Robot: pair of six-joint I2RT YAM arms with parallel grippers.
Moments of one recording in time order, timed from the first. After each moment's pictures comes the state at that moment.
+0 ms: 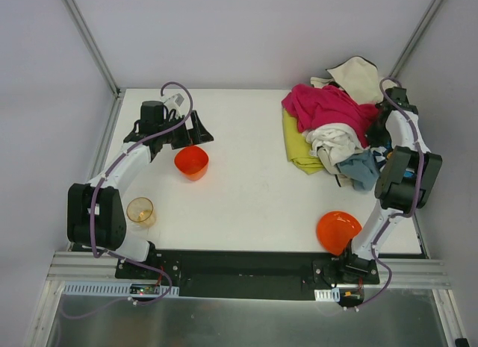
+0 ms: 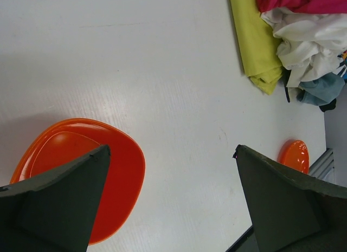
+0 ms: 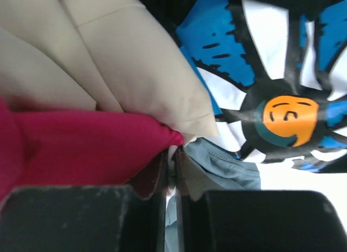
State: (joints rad) left arm -0.14 1.48 1.06 -0.22 0.57 -0.45; right arm -0.25 1.91 1.65 -0.86 0.20 0.46
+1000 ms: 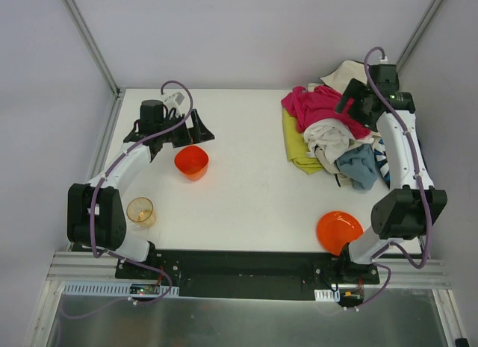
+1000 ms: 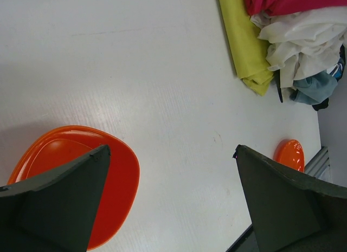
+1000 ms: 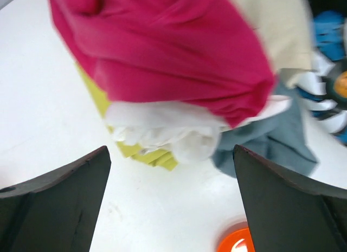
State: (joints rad) left arm -0.14 1.48 1.06 -0.19 0.59 -0.46; right arm -0.03 1.60 1.72 -0.94 0.15 0.41
